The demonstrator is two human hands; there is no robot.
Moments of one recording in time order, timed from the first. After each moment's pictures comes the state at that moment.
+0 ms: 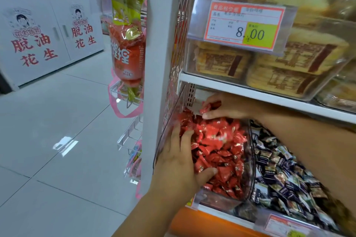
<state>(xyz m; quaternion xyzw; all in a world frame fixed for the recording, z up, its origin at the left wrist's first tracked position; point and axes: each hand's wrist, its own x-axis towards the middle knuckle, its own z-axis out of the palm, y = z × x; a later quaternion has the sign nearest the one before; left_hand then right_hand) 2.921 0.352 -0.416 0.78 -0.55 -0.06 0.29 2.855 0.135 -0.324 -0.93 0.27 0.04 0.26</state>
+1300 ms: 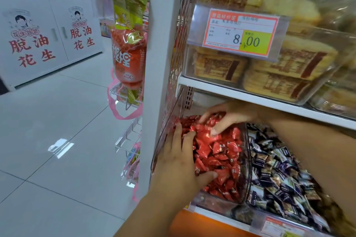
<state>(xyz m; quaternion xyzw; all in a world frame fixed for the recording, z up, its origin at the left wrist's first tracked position) 2.917 0.350 -0.412 0.79 -0.55 -0.05 0.27 2.837 0.151 -0.302 -0.89 0.29 0.15 0.33</state>
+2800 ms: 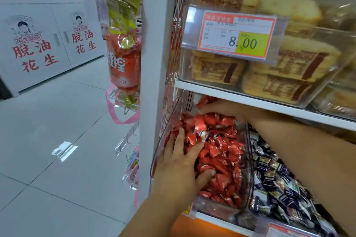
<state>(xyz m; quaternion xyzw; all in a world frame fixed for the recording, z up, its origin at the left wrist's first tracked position) 2.919 0.344 -0.410 0.80 -0.56 -0.07 0.20 2.874 0.119 -0.341 -0.84 0.34 0.04 0.42</state>
